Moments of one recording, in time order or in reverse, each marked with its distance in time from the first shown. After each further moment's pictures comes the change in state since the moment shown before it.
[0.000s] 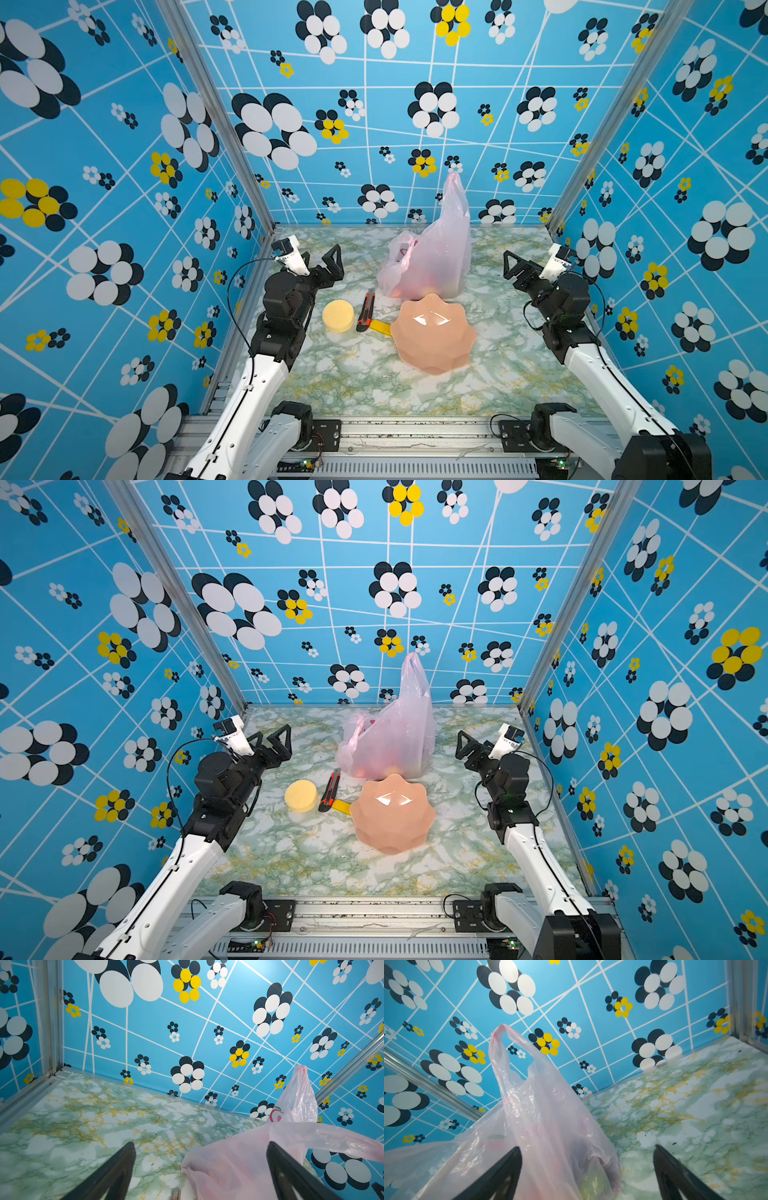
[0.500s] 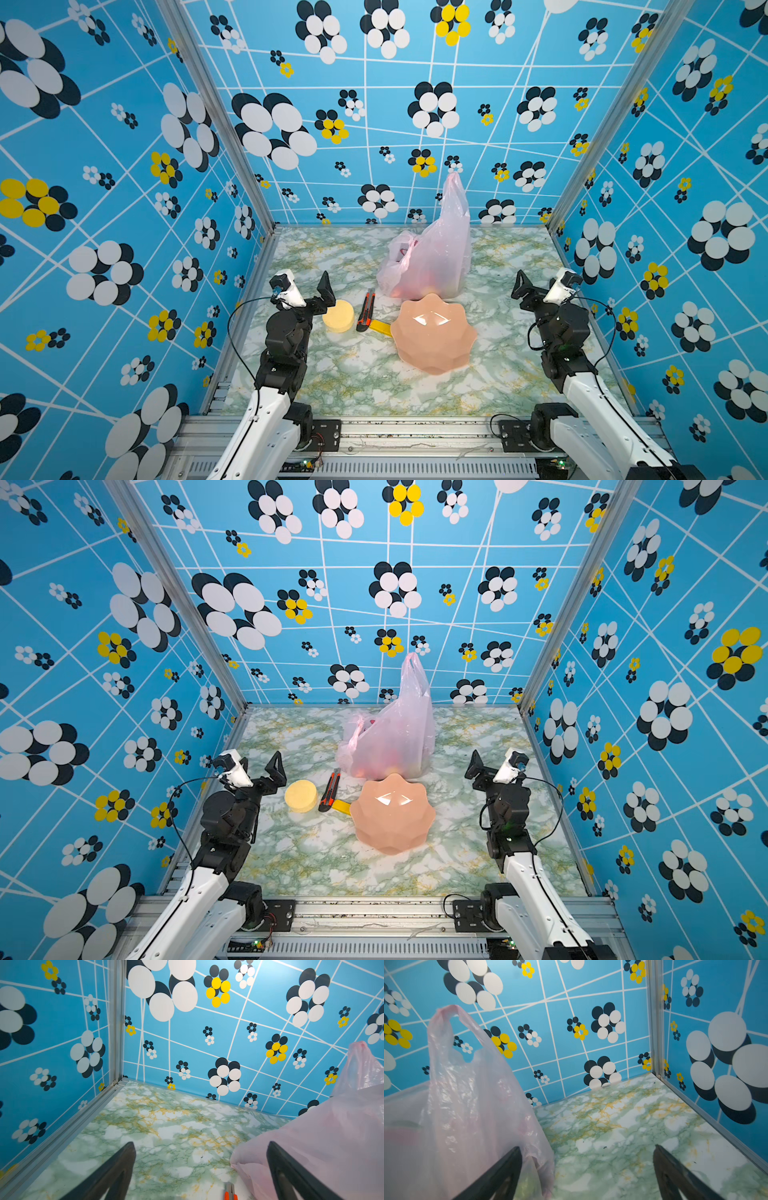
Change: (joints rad) left arm 0.022 -0.222 -0.347 0.152 -0.186 0.175; right arm 0.000 -0.161 -0.283 0.107 0.240 -0.297
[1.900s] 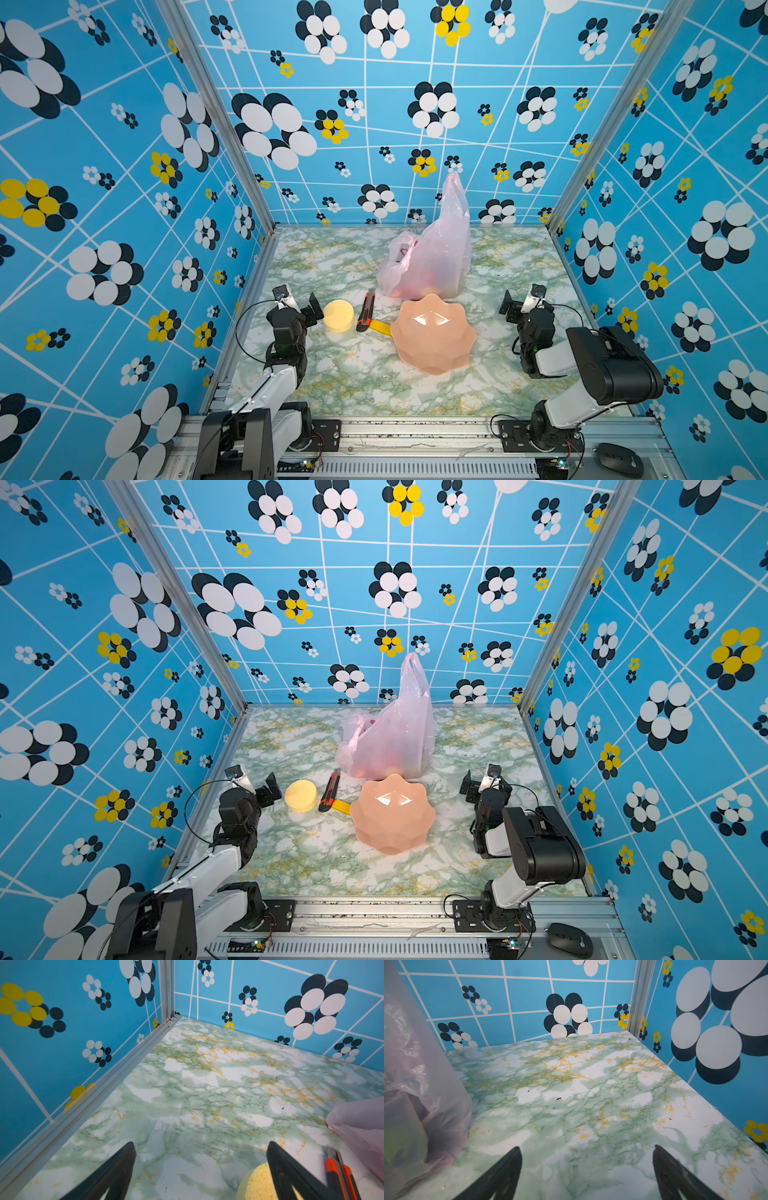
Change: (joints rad) left arm 0.212 0.507 -0.112 0.265 0.051 0.087; right arm 0.000 0.771 -0.089 0.702 0.111 -0.177
